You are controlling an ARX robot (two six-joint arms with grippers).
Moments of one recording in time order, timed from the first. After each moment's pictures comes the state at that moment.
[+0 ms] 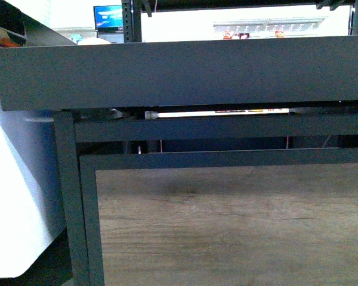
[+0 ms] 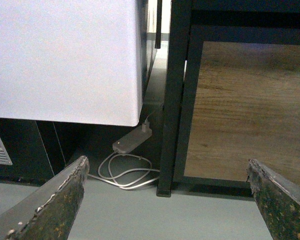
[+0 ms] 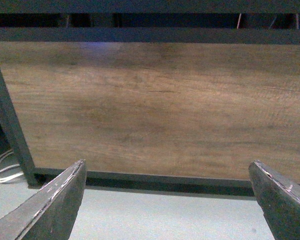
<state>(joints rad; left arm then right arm) 0.00 0.00 0.01 -0.01 0.00 0.00 0.00 0.00 0.02 0.00 0.00 0.00</state>
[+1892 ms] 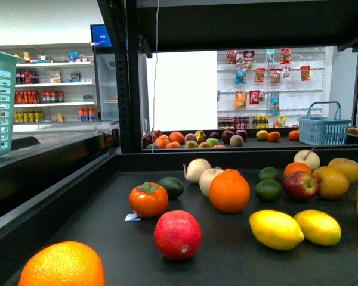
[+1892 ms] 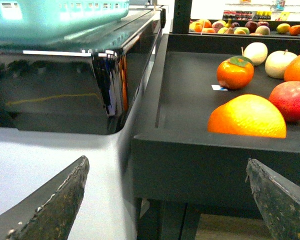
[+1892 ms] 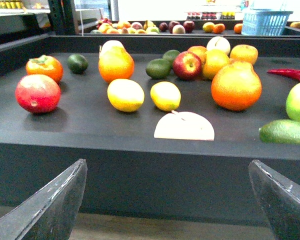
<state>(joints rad) 0.00 0.00 0.01 -0.01 0.00 0.00 0.00 0.00 0.02 0.00 0.00 0.00</state>
